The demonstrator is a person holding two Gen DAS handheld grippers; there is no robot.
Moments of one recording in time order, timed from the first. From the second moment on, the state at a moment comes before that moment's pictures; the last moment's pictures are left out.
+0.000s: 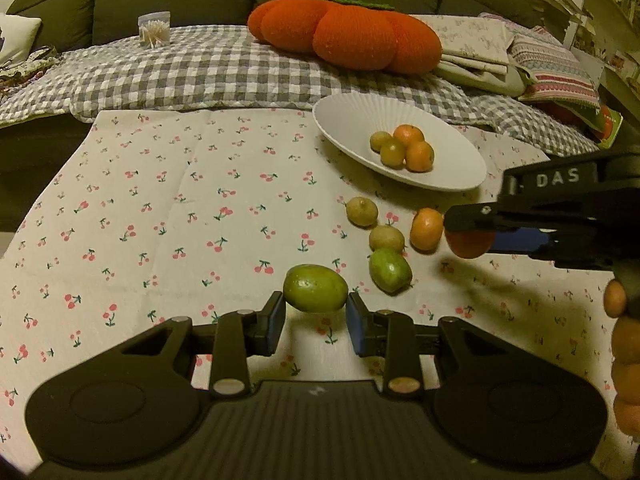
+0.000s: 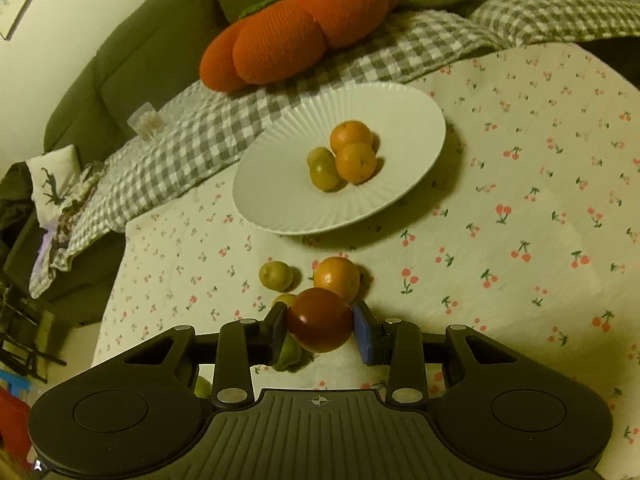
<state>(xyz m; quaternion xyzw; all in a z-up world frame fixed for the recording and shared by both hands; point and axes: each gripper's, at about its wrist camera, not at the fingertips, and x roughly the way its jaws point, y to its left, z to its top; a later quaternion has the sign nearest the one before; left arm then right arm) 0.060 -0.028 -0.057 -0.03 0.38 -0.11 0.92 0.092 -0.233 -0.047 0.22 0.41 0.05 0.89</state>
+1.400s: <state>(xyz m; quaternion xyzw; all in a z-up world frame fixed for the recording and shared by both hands) 0.137 -0.062 -0.018 0.02 0.32 -0.11 0.94 0.121 -0.268 -0.016 0.19 0.35 0.02 0.91</state>
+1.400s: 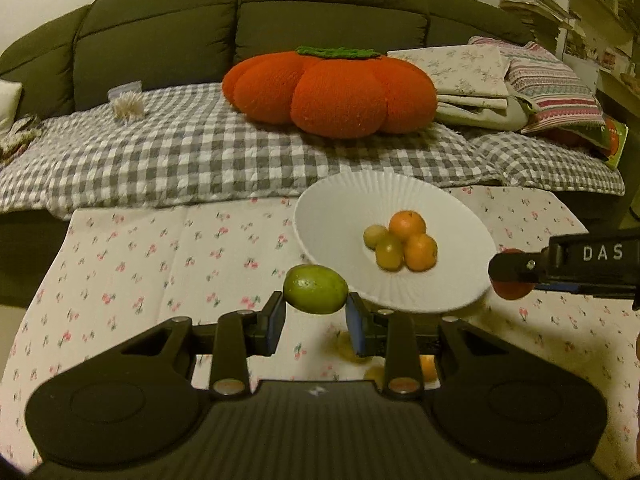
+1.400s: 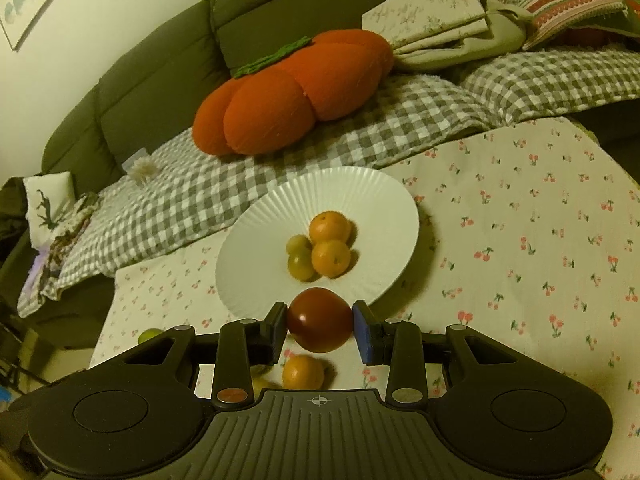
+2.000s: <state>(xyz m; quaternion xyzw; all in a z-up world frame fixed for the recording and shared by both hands) 0.191 -0.087 -0.042 0.04 0.31 -0.15 0.94 0.175 -0.293 -0.028 0.19 0.36 0.00 0.91</state>
